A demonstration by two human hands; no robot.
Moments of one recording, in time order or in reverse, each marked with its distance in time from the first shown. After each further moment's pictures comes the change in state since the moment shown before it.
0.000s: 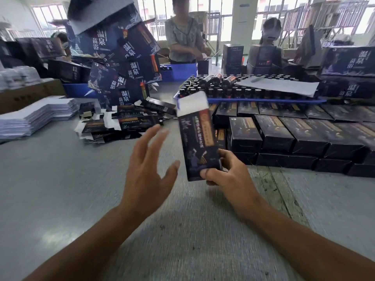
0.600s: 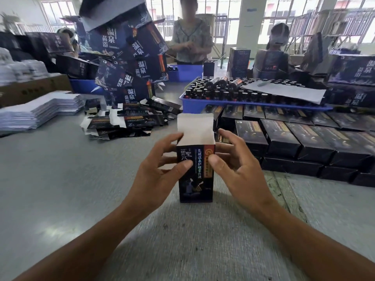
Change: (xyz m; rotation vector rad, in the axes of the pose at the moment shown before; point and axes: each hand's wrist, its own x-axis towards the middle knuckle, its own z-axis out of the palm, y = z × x) left_hand 0.001 0.003 -0.004 -0.734 -0.125 -0.309; right_hand -0.002 -0.023 0.000 -0.165 0.004 -0.310
